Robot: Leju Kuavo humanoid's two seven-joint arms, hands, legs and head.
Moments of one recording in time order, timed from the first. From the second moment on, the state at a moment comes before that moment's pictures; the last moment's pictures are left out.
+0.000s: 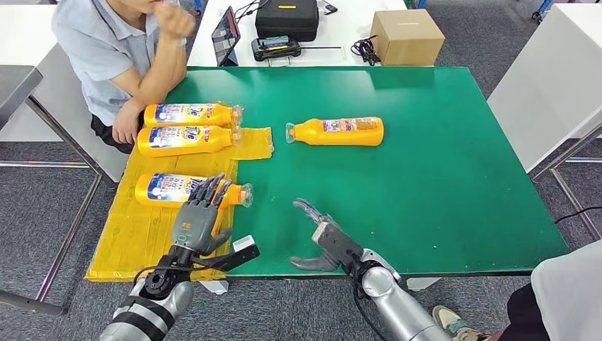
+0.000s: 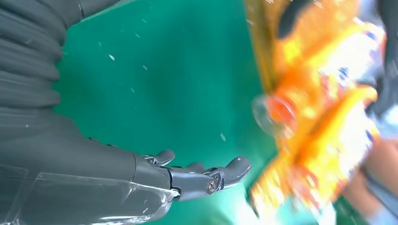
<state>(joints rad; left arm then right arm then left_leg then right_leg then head) -0.29 -0.03 -0.40 -0.99 -1.21 0.69 -0.06 -0.27 0.00 0.52 -1.01 0.14 0.15 -0.51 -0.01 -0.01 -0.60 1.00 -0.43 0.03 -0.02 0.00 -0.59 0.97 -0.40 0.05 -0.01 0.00</state>
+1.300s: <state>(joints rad) 0.06 -0.22 -0.27 -1.57 -0.94 0.70 -0.44 -0.08 -0.09 0.27 -1.33 1.29 -0.60 -0.19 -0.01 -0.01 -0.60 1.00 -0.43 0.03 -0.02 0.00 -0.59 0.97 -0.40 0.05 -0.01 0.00</state>
